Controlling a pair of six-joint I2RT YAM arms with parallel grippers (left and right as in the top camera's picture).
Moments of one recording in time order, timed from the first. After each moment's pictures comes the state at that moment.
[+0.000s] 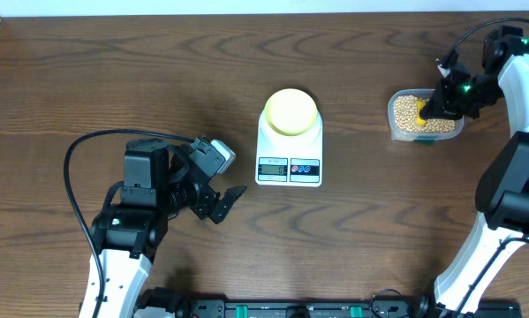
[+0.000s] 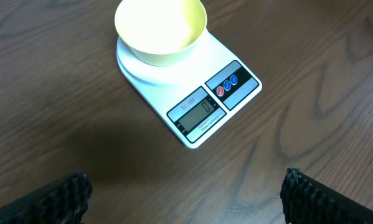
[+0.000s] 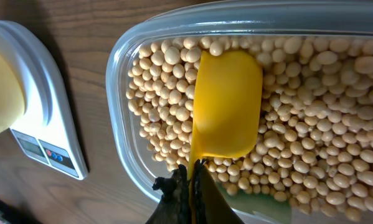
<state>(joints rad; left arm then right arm) -0.12 0.96 0.77 -0.66 0.52 0.46 -0.25 2.17 1.85 -1.27 -0.48 -0.23</state>
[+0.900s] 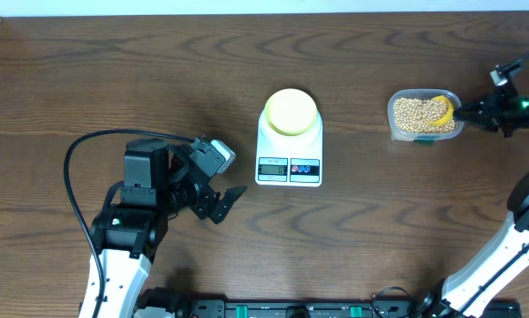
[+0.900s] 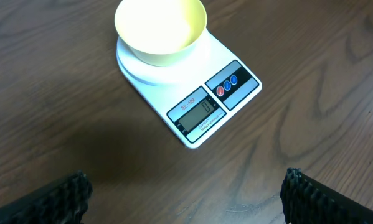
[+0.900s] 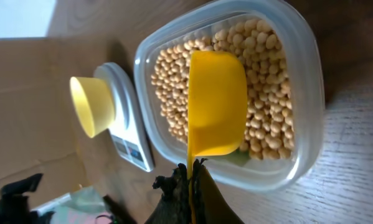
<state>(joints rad) -0.12 0.96 0.77 -0.66 0.52 0.46 -0.53 2.21 1.85 -1.39 -0.86 -0.33</state>
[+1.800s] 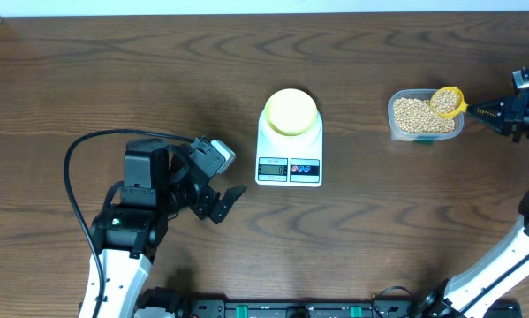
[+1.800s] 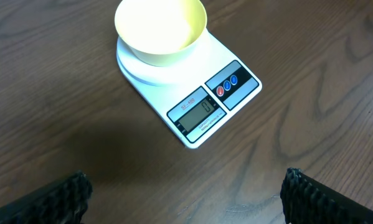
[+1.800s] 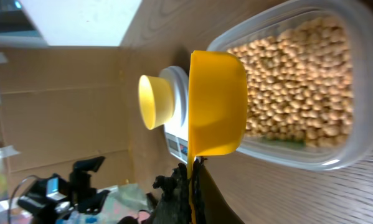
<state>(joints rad) -0.12 0.96 0.77 -0.66 0.52 0.46 -0.62 2.21 1.85 -1.58 -1.10 -0.53</state>
